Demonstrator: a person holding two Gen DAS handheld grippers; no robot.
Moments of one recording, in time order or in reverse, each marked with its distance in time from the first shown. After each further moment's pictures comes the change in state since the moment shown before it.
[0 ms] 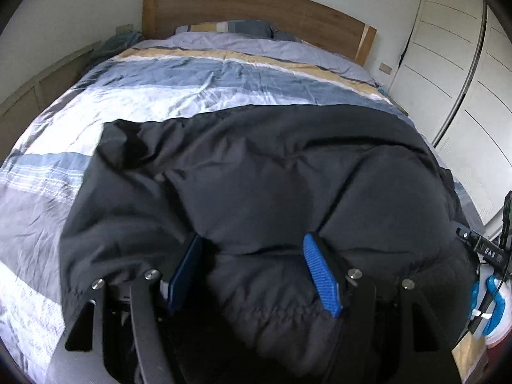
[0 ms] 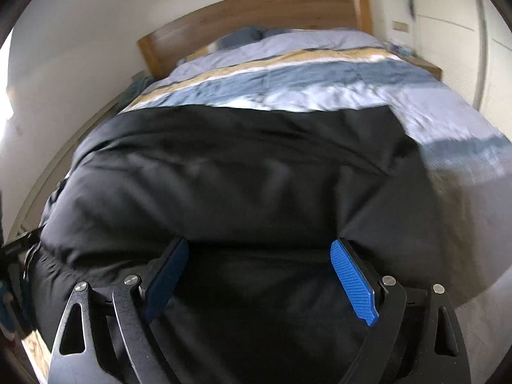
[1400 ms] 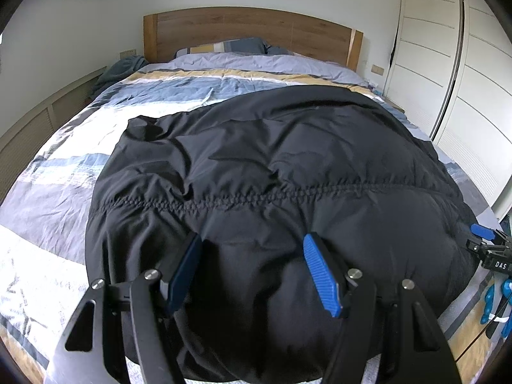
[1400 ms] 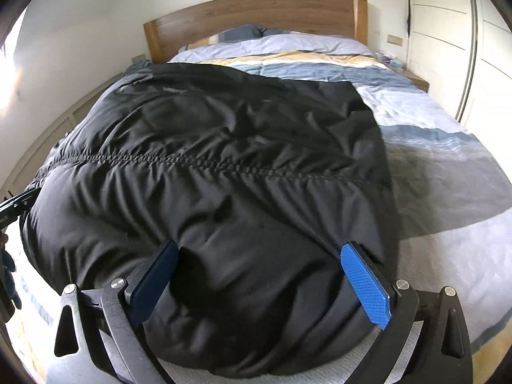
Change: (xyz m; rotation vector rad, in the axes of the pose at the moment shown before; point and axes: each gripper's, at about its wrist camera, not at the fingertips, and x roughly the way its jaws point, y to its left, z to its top) left arm -0.058 -0.026 -0.070 0.066 -0.082 0.047; right arm -0.070 0.011 -0.080 -0.110 0.003 -0.091
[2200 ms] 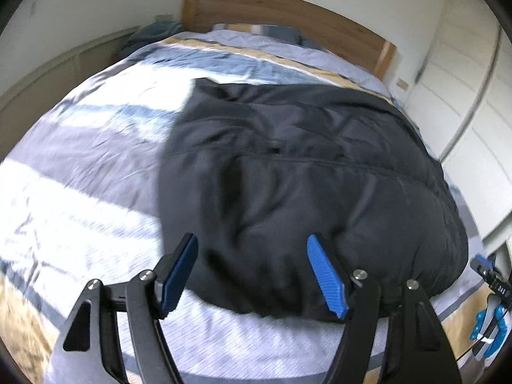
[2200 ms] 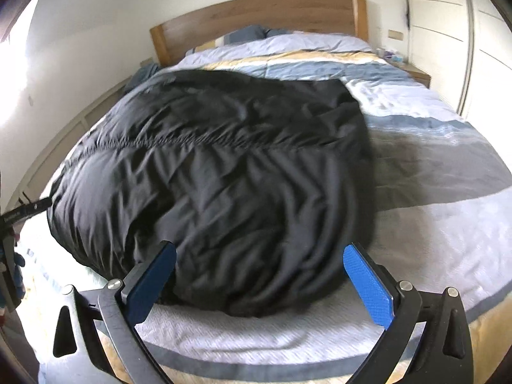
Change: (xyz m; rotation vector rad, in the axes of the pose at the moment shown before) left arm -0.047 0.084 -0.029 -0.216 0.087 0.003; right arm -0.054 -0.016 -0.028 0.036 -0.001 0.057
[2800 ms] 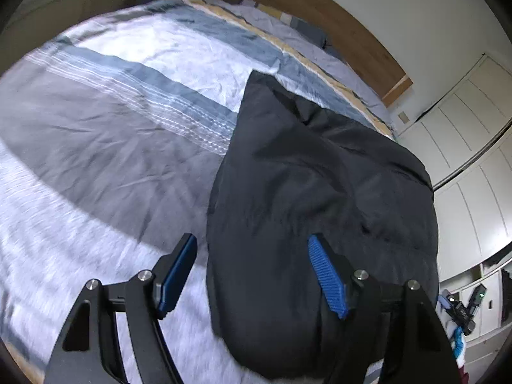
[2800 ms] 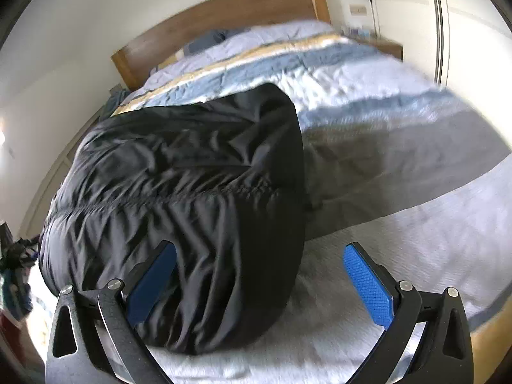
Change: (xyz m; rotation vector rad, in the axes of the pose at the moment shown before) left arm 0.075 0.095 0.063 -0.228 0.113 -0.186; right arm 0.038 -0.092 0.045 0.192 0.047 0.004
